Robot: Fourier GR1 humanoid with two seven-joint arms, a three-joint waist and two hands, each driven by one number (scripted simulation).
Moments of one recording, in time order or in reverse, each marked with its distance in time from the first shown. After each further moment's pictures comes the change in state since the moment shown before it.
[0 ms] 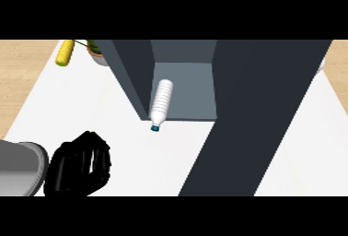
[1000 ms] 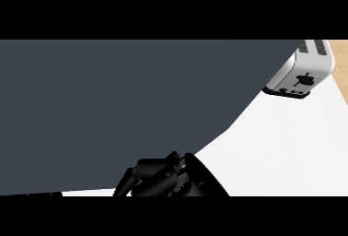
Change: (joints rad) left arm 0.250 0.136 0.162 -0.107 0.088 -0.196 -0.071; right arm -0.552 0.102 -0.037 0.338 0.028 -0.315 0.100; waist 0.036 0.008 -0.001
